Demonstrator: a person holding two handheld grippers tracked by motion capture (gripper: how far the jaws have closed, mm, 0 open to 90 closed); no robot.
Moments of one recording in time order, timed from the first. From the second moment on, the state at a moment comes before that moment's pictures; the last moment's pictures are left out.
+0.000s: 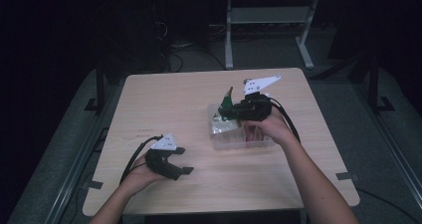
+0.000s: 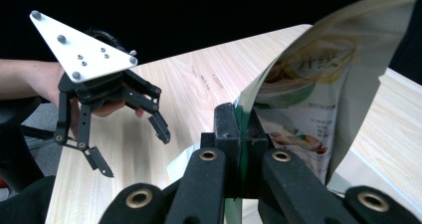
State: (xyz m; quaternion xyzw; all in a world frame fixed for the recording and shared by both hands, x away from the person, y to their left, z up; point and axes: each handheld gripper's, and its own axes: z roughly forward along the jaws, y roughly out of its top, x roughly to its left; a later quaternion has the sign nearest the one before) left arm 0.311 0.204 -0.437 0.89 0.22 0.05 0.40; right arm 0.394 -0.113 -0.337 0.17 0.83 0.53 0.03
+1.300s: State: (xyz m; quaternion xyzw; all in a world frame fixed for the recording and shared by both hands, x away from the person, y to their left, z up) left arm 0.311 0.202 -0.438 0.89 0.22 0.04 0.40; right arm 0.387 -0.116 -0.352 0.23 0.83 0.50 0.06
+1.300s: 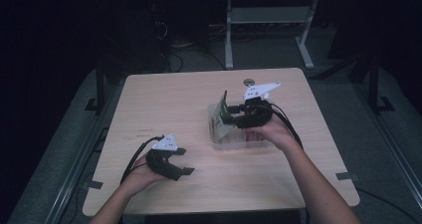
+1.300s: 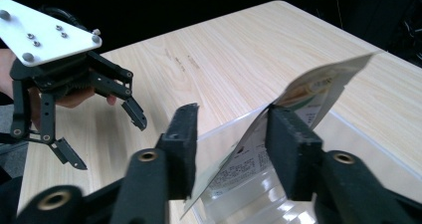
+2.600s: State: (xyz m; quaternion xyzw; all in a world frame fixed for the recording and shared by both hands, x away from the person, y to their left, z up) left arm 0.309 0.205 -0.435 0.89 0.22 0.04 0.40; right arm 0.371 -0.126 -0.341 0.26 0.82 0.50 0.09
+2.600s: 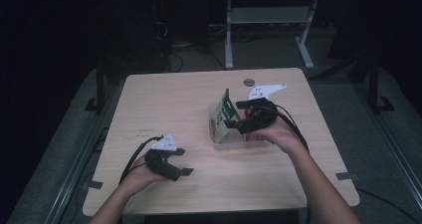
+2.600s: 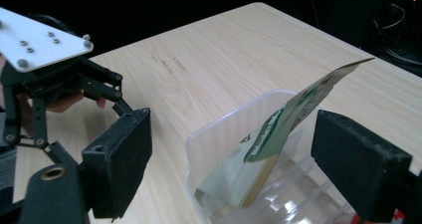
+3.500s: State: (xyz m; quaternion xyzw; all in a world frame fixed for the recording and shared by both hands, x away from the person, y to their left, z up) left arm 0.272 0.242 -0.423 0.89 0.24 0.04 0.39; right arm 0.289 -0.196 -0.361 0.25 0.81 0.53 0.11
